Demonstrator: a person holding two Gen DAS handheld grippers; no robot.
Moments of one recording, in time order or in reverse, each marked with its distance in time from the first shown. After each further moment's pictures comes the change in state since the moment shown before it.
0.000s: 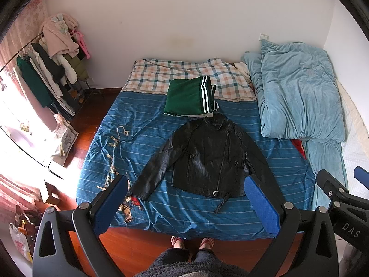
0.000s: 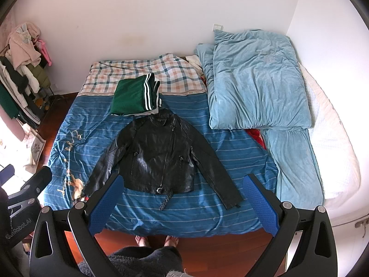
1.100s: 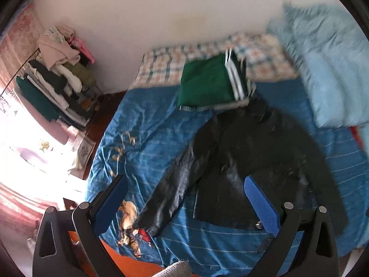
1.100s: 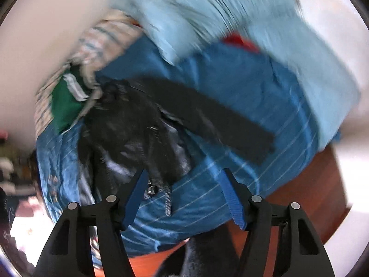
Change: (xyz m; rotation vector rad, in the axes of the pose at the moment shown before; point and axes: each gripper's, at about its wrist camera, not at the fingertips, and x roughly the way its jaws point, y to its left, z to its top) left arm 0.299 -0.042 0.021 0.093 0.048 0.256; right arm 0.386 -0.156 -0.080 0.697 0.365 0.075
